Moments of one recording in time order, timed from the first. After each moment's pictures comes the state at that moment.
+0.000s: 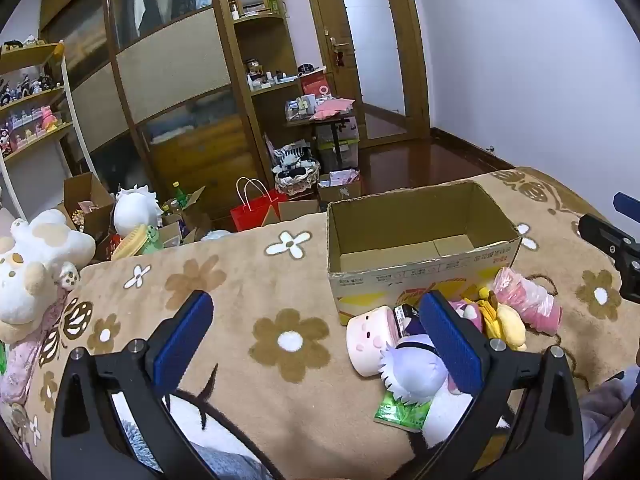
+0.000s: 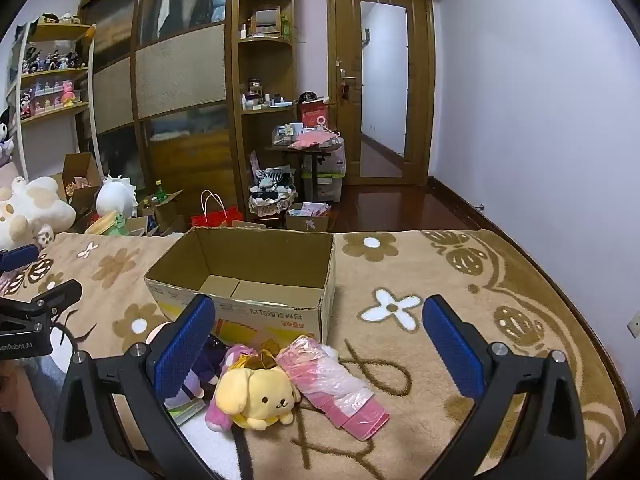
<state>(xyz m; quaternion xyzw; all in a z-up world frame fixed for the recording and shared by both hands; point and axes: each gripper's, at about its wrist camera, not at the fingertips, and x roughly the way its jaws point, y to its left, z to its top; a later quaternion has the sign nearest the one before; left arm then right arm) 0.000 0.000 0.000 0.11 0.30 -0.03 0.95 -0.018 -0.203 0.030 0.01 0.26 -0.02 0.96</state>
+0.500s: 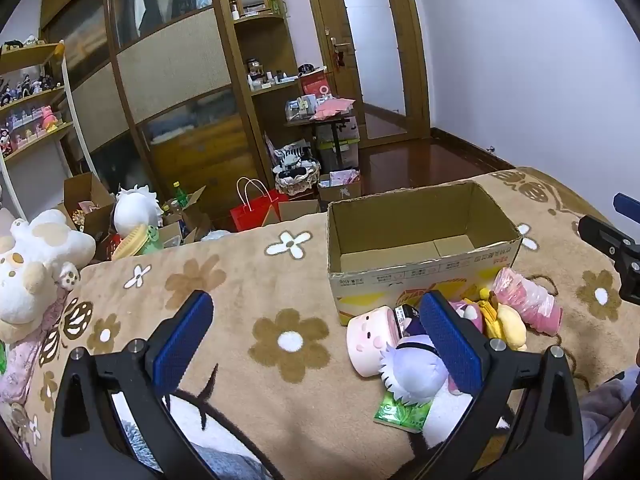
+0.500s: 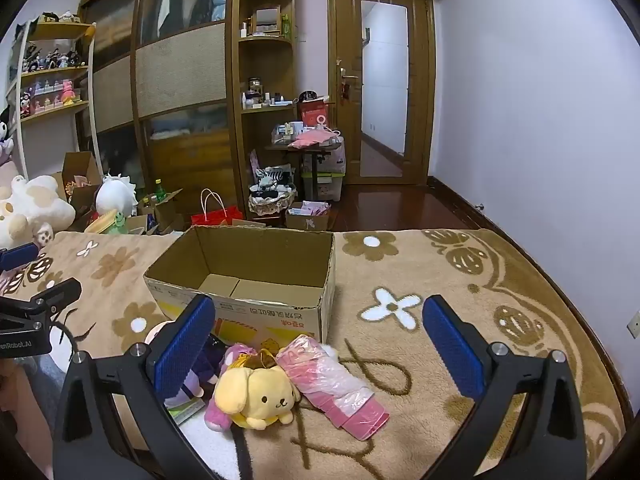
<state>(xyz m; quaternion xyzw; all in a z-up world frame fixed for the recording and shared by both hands) -0.001 0.000 0.001 0.10 0.29 -0.03 0.95 -0.020 -0.210 0.031 0.01 0.27 -0.02 0.96</state>
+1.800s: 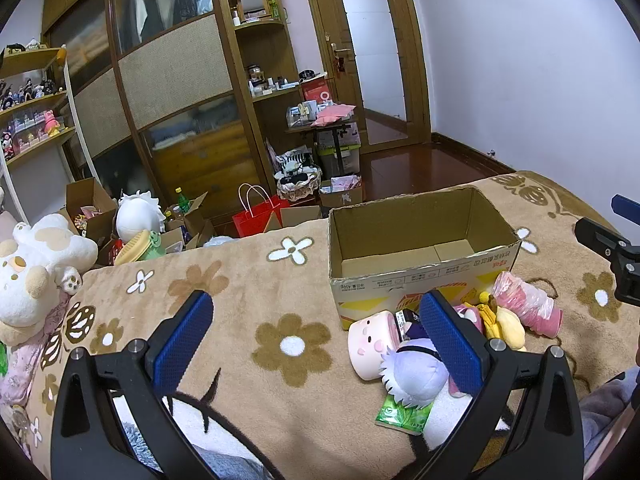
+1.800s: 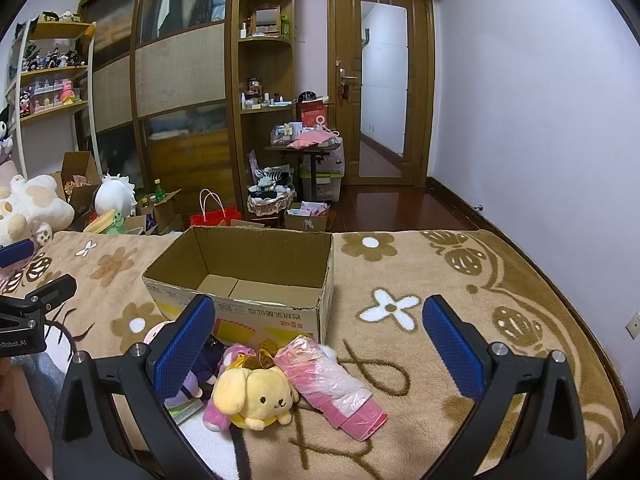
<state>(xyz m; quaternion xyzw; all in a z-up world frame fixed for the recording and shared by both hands) -0.004 0.002 0.010 0.11 0.29 -0.03 0.95 -0.021 -0.205 0.031 0.01 0.27 -0.02 0.96</state>
